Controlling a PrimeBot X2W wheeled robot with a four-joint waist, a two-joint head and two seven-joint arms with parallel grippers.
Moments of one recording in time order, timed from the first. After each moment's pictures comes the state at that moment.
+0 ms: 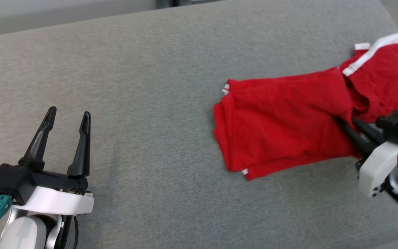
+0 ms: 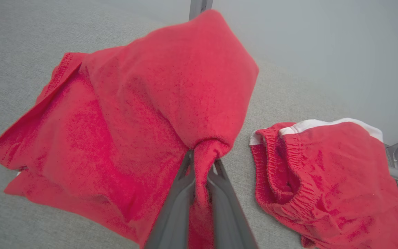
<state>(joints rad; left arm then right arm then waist) -0.13 0.24 -0.07 -0.05 -0.27 -0.05 -0.20 -0.38 -0.56 0.40 0.10 0.43 0.13 0.17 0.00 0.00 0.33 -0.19</state>
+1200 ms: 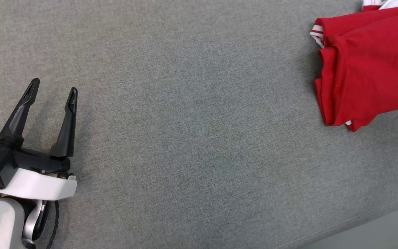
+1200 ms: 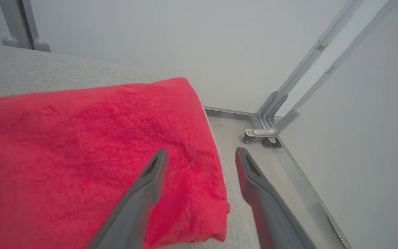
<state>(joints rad) -0.21 0.35 -0.07 -0.13 -0.26 -0.07 -0.14 -0.44 -0.52 -0.07 0.34 0.33 0.13 -0.08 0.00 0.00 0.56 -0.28</state>
